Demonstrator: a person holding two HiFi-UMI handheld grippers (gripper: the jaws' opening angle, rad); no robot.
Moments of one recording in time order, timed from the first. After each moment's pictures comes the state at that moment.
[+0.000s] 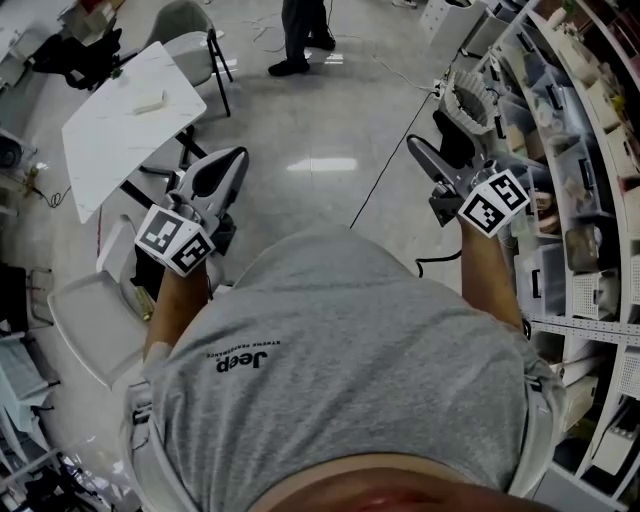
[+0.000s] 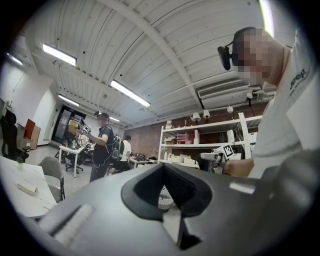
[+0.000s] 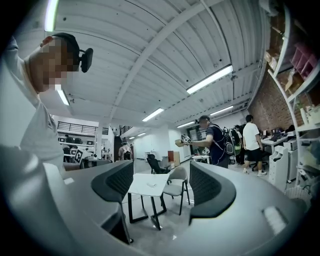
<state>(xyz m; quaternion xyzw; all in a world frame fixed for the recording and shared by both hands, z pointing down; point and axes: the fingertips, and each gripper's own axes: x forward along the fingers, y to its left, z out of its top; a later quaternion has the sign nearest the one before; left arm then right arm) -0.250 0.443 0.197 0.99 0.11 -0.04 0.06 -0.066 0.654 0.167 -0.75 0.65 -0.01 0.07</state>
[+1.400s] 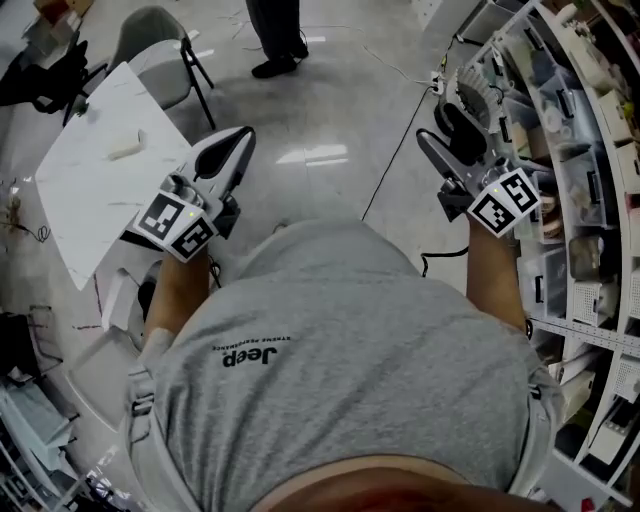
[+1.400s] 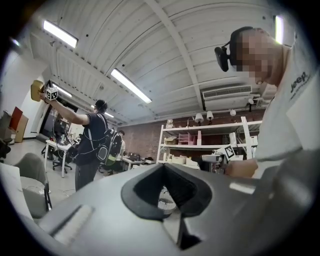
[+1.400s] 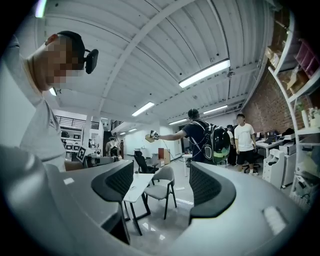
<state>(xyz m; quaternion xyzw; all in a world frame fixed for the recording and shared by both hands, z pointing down) -0.056 0.273 0.217 0.98 0.16 -0.04 0.08 0.092 0.498 0.186 -0.78 0.62 -0.02 0.04</state>
